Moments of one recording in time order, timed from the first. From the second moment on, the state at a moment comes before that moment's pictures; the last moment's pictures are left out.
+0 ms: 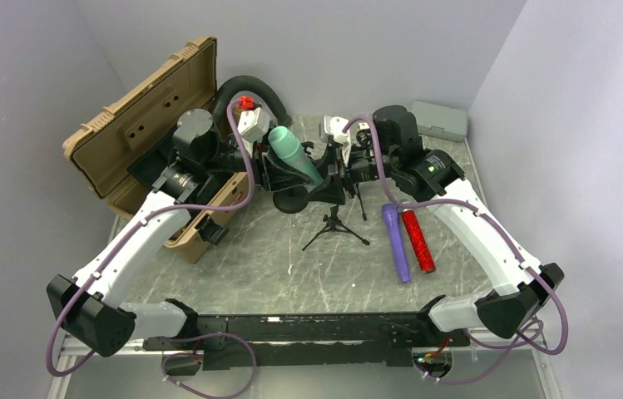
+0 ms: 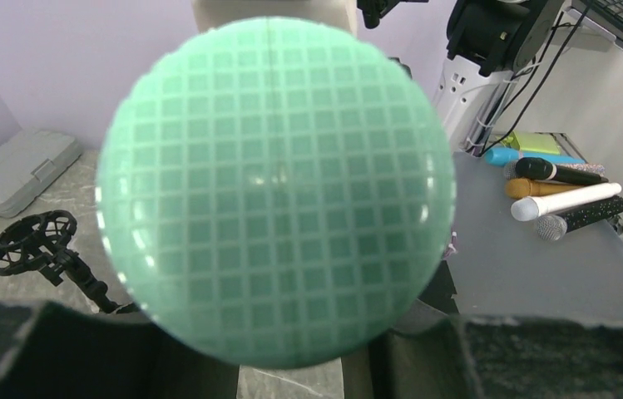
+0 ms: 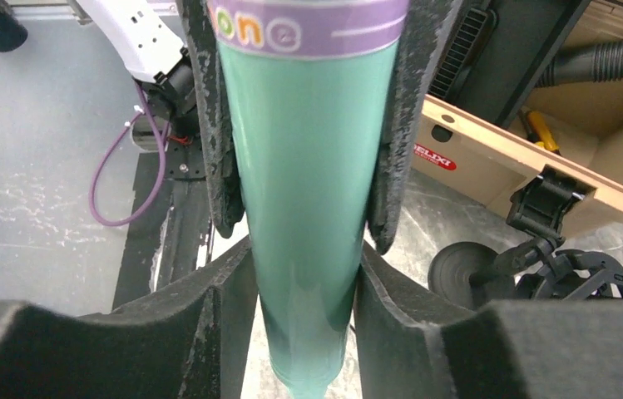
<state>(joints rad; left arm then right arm) -0.52 1.26 1.31 0.09 1.11 -0.16 0.62 1.35 1.54 -0.65 -0.92 -0.35</state>
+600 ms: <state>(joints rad) -0.52 1.25 1.25 0.12 1.12 -0.15 0.62 1.33 1.49 -0.60 -0.88 -0.29</state>
